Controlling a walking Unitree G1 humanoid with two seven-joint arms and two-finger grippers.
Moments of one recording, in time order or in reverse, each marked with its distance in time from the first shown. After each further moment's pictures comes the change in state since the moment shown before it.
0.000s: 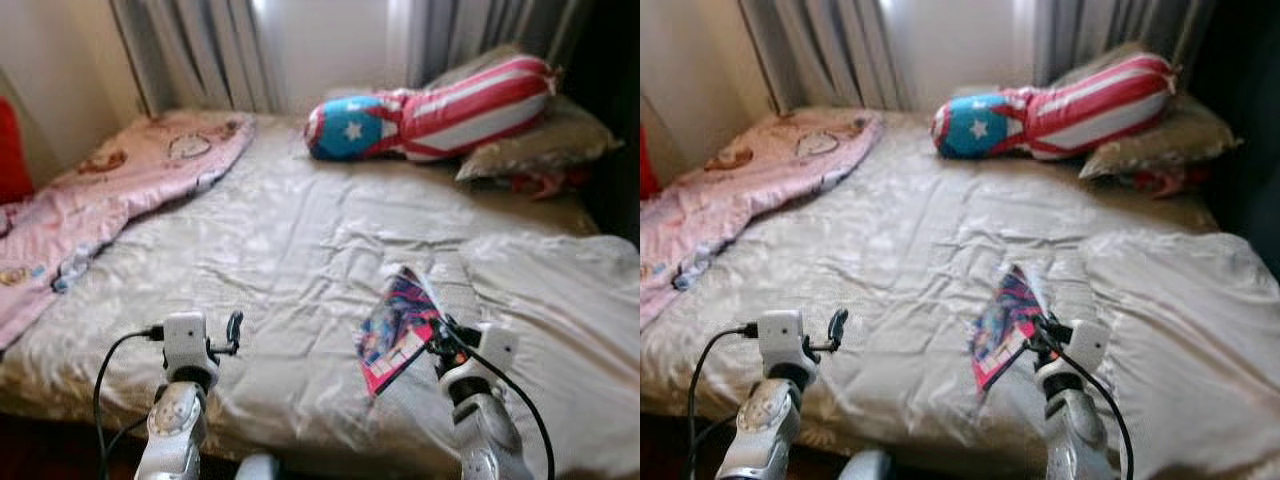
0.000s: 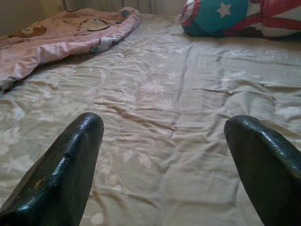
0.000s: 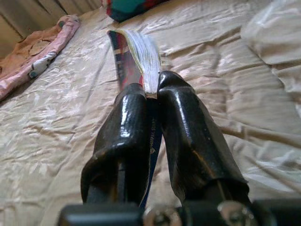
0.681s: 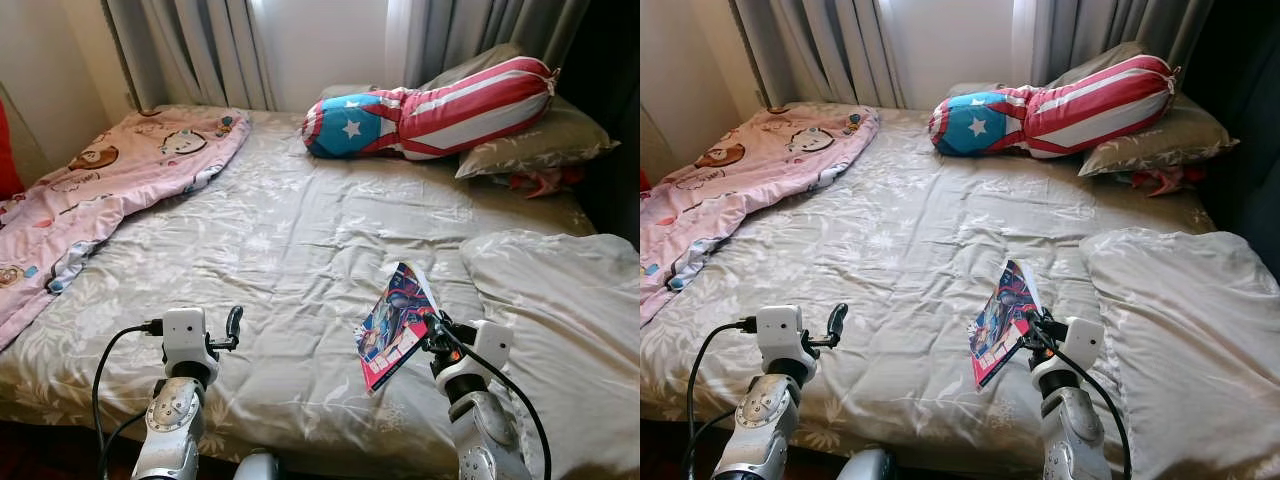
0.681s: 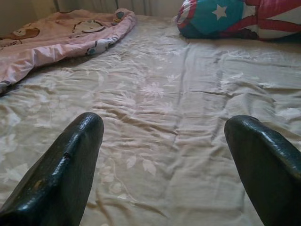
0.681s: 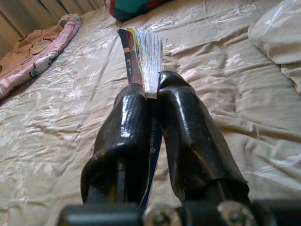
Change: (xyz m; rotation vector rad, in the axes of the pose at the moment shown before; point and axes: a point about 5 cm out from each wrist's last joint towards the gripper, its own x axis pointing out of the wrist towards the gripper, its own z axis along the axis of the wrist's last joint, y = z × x) left arm 0.003 0.001 0.004 0.004 -0.011 -0.009; right arm 0.002 0.004 0.000 -0.005 0.002 0.022
